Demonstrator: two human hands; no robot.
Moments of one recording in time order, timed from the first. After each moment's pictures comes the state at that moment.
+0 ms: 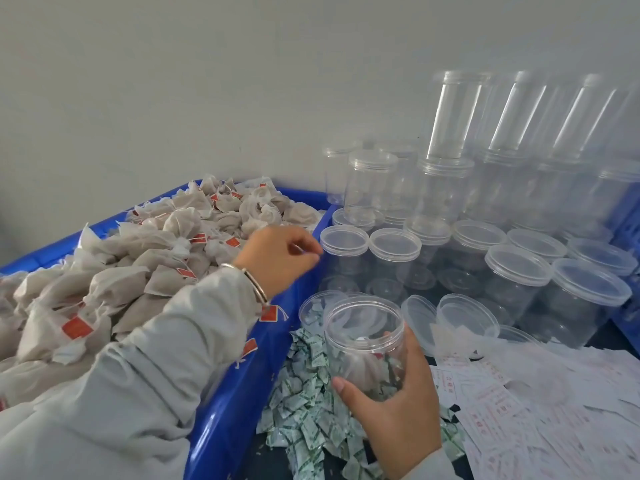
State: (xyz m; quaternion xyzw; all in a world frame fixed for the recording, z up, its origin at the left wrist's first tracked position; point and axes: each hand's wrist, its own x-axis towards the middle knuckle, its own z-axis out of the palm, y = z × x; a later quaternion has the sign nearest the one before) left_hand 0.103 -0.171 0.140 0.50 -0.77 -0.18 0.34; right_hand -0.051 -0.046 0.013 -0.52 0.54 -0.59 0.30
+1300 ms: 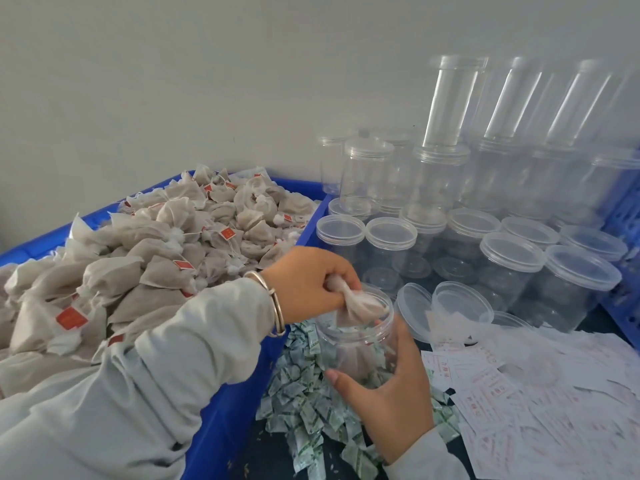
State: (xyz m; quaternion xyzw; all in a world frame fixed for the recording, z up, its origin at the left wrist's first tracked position) left_hand 0.082 -0.138 0.137 0.40 -0.87 -0.20 0.19; right_hand -0.046 -0.050 0.010 -0.52 0.55 -0.59 0.28
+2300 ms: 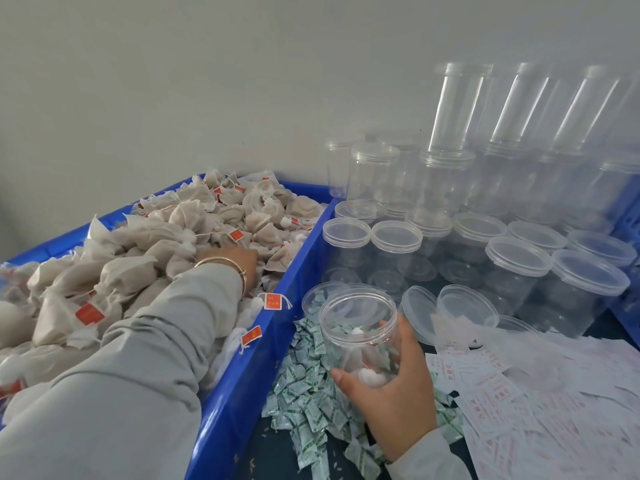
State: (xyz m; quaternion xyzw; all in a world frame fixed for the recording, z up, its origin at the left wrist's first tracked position) left_hand 0.148 -0.215 0.107 0.69 -0.71 0.04 -0.11; right_hand -0.049 -0.047 0.013 -0.51 0.55 -0.57 0.33
